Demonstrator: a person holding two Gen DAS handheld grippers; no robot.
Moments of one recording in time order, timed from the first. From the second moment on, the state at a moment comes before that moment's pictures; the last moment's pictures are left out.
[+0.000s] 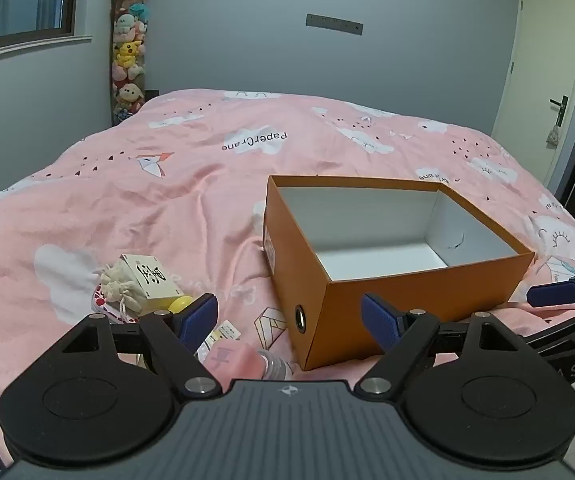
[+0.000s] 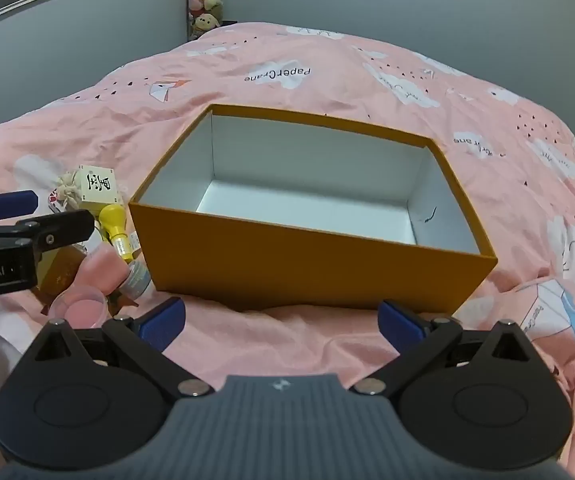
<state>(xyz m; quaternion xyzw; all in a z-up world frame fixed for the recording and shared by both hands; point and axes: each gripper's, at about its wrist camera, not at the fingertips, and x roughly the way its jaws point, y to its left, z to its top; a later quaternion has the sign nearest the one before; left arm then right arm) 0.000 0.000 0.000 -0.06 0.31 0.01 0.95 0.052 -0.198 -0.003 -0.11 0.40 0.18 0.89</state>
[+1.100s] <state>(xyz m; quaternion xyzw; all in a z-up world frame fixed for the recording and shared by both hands) 0.004 0.004 -0.008 -0.07 0.33 0.02 0.94 0.056 -0.194 -0.013 -0.11 0.43 0.18 0.88</state>
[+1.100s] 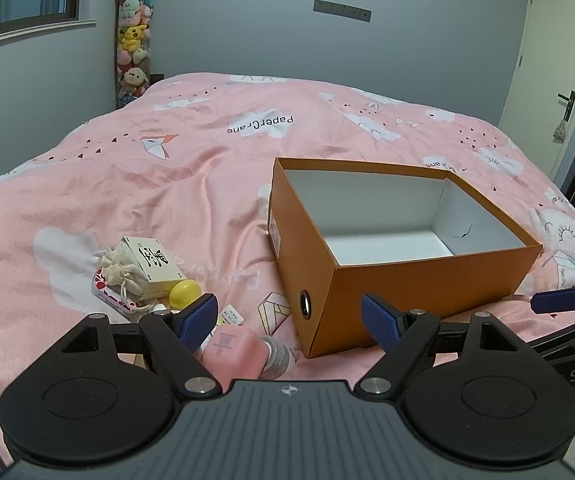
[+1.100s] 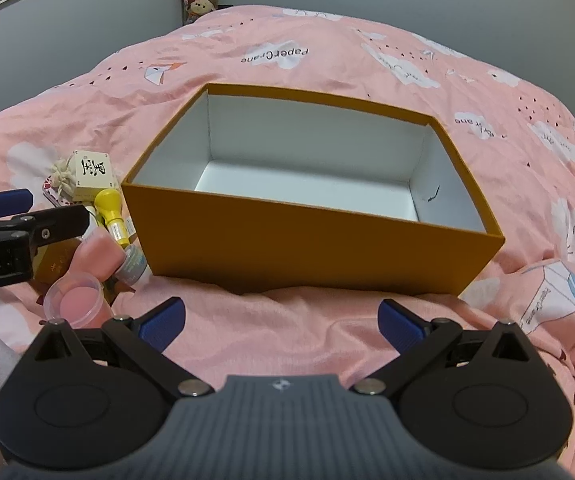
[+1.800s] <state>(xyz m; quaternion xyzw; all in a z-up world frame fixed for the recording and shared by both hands) 0.006 0.007 -0.007 -0.08 0.33 0.03 0.94 0.063 -0.197 -0.022 -0.09 0.46 0.17 0.87</state>
